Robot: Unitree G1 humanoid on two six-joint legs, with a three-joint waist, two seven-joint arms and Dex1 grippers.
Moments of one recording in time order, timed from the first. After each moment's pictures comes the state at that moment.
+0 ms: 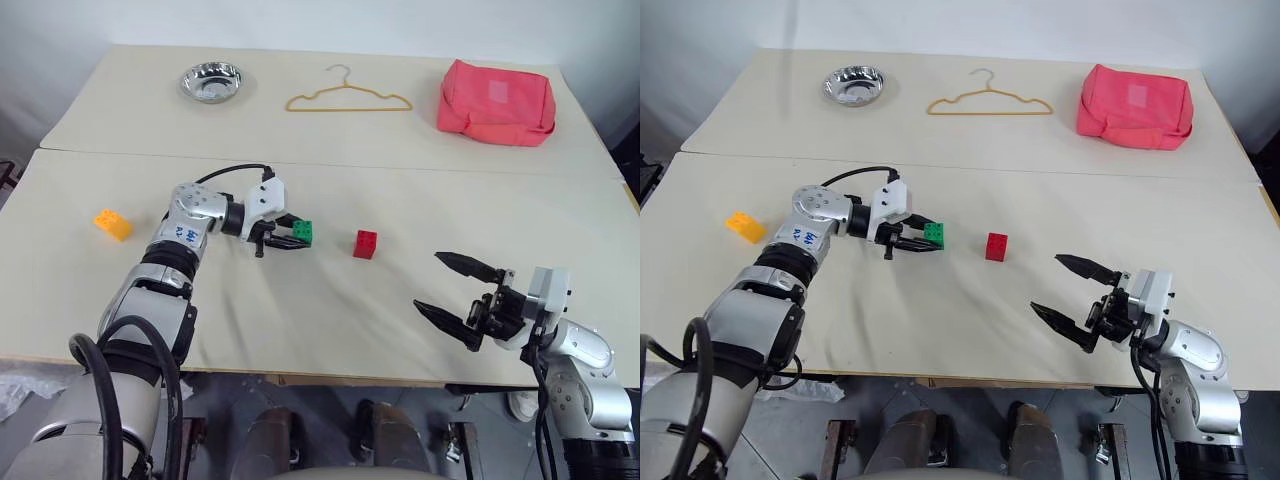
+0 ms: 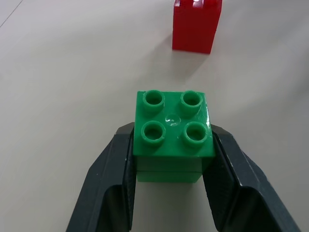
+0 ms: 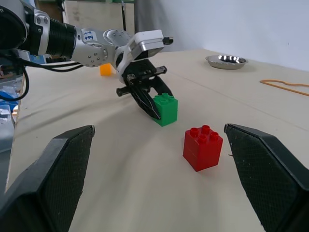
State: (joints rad) left arm -1.13 0.42 -0.19 1.22 0.00 -0.34 -1.31; right arm 0.03 -0.51 -0.22 -0.20 0.62 -0.02 1.14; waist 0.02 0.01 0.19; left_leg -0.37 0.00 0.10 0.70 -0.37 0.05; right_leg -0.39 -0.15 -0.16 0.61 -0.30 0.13
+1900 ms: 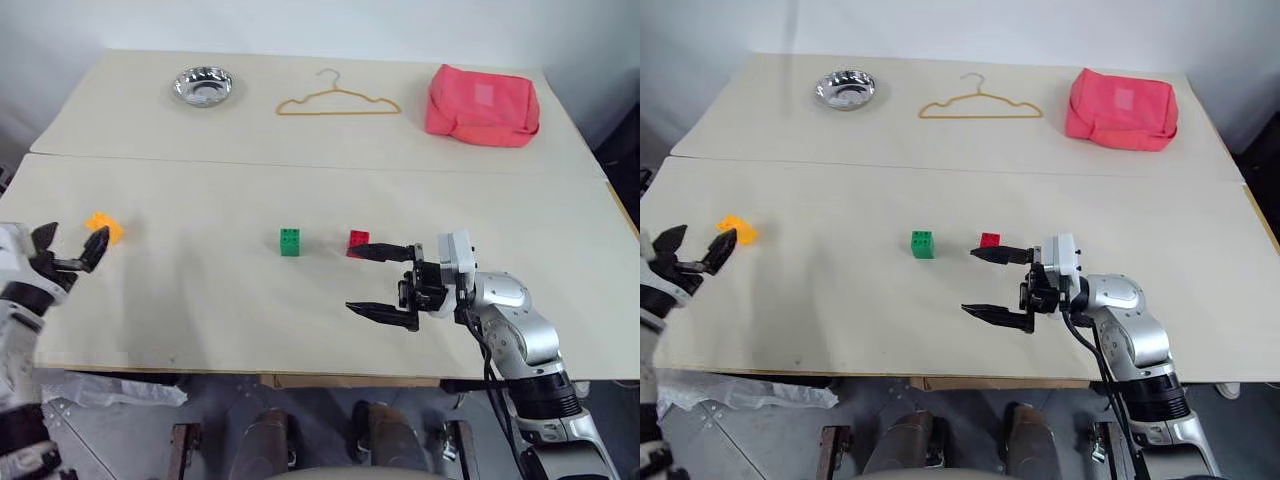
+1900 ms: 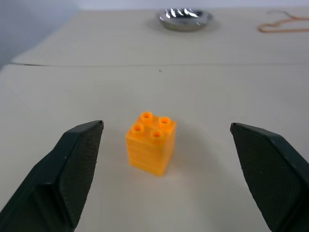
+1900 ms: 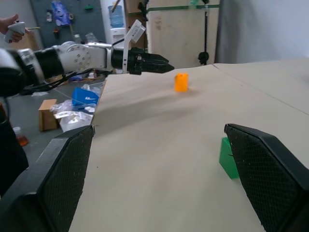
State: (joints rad) left arm -0.26 0.79 0.57 0.45 -0.43 0.16 -0.62; right arm -0.32 -0.45 0.07 -0.11 0.58 0.15 1.22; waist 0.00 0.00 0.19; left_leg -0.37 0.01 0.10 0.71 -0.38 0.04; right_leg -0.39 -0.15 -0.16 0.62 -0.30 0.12
